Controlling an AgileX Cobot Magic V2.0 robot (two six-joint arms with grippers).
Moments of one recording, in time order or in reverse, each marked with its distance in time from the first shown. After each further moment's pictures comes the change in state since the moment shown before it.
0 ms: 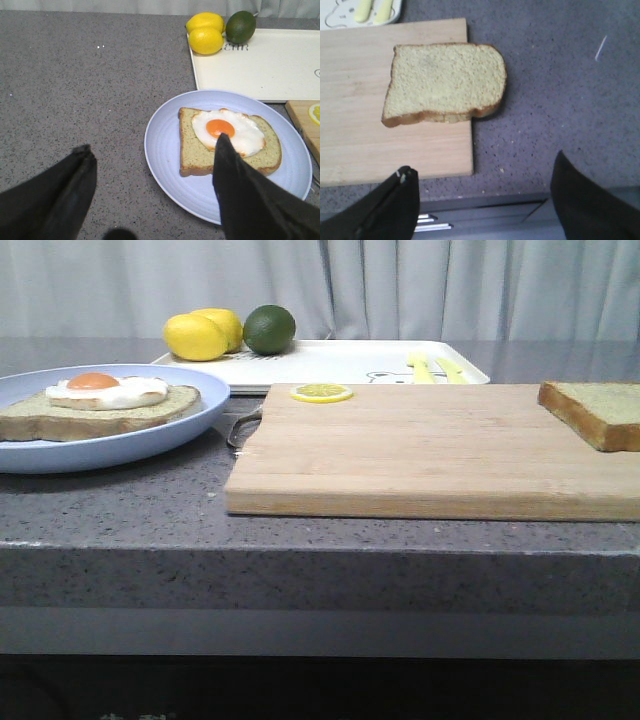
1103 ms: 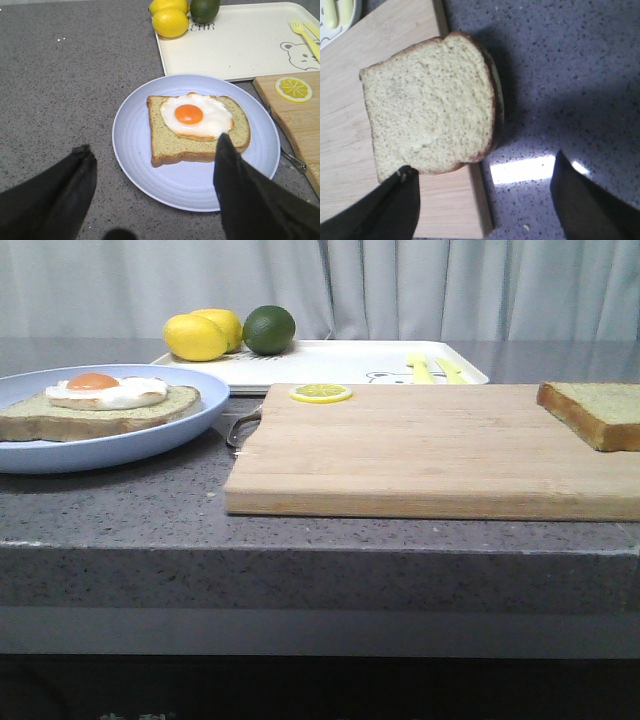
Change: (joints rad) left arm -0.127 0.030 -0.012 0.035 0.020 0.000; right arm -0.643 0.792 -0.302 0.743 0.262 -0.605
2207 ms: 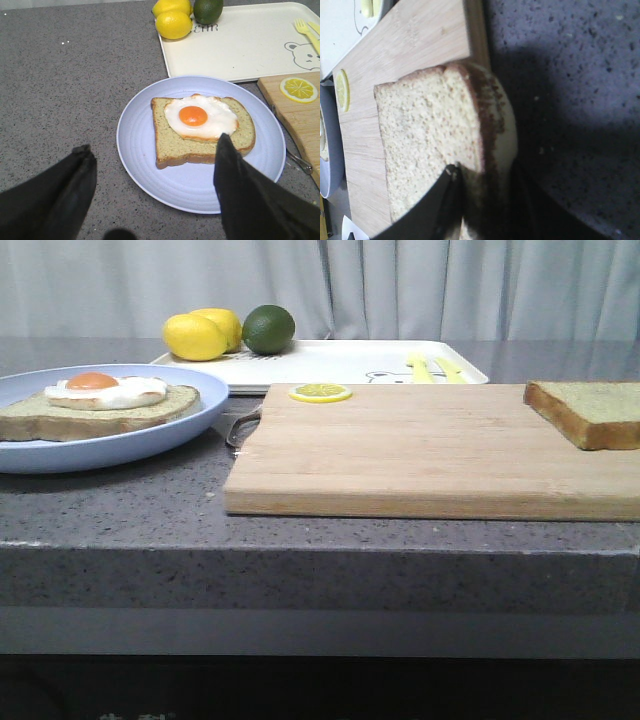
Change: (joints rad) left arm 0.000 0.000 0.000 0.015 -0.006 0.000; right arm 0.074 0.311 -0.004 0.289 0.007 -0.249
